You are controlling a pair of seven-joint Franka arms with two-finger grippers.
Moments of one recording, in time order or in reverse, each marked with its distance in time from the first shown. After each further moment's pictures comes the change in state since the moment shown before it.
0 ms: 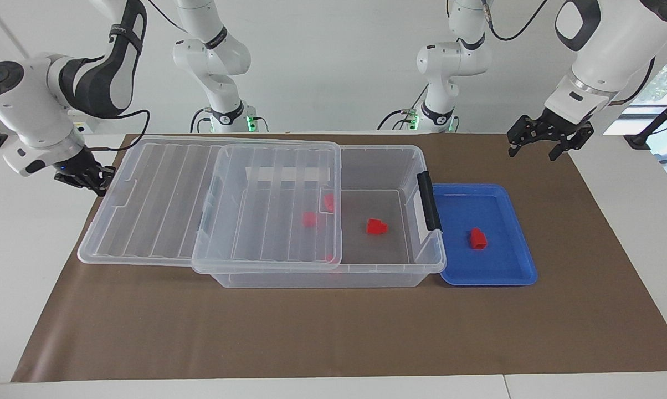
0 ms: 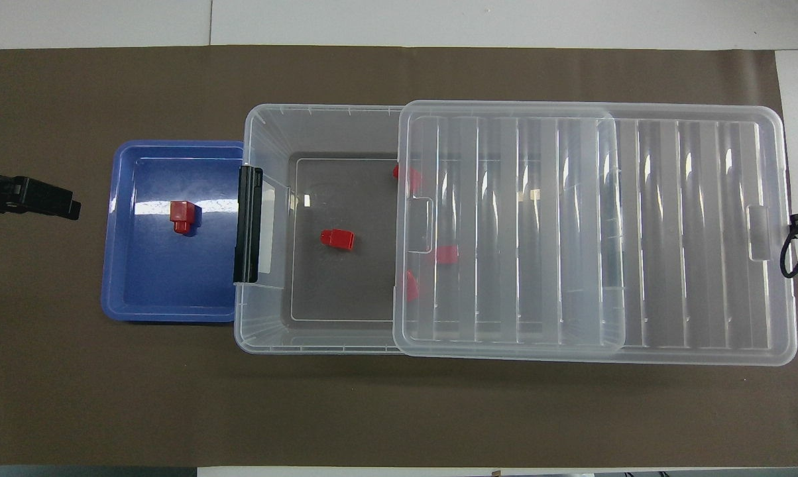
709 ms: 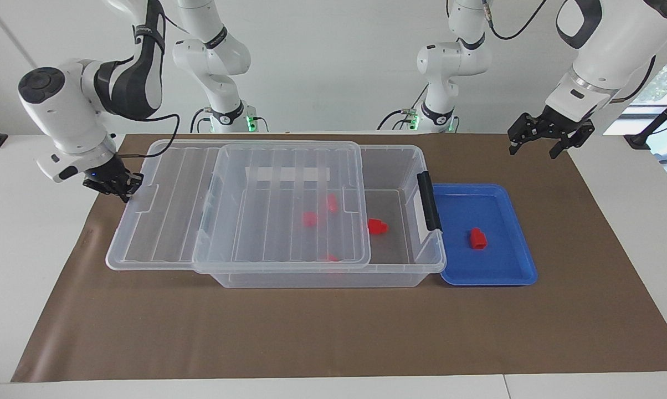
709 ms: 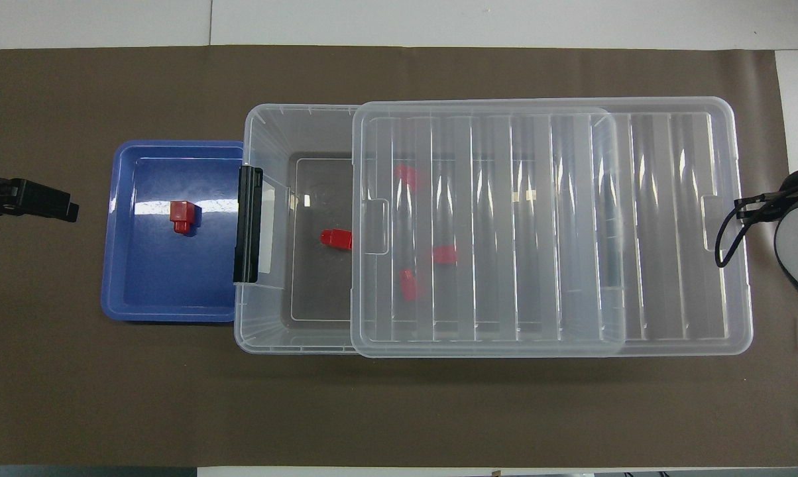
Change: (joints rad) left arm 0.002 -0.006 -0.003 0.001 0.000 -0.008 0.000; right arm 0.002 -0.007 0.143 -0.006 0.000 0.013 0.191
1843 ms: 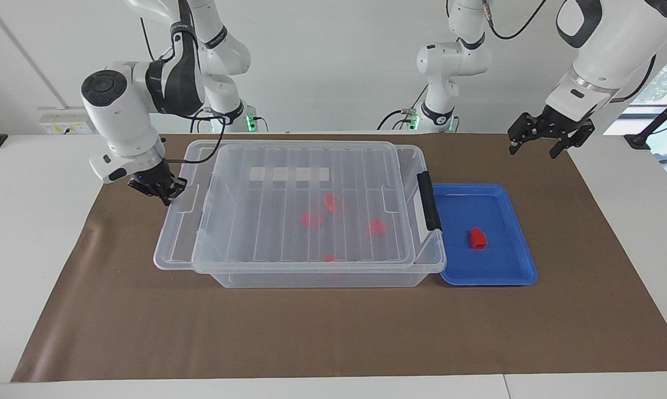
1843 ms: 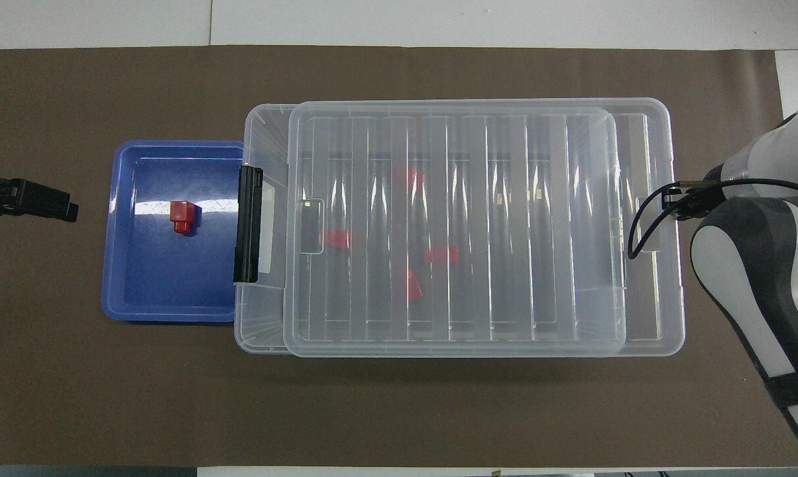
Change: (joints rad) left arm 0.000 0.000 0.000 0.000 0.000 0.000 0.000; right arm 0.001 -0.004 0.164 -0.006 0.000 -0.001 0.281
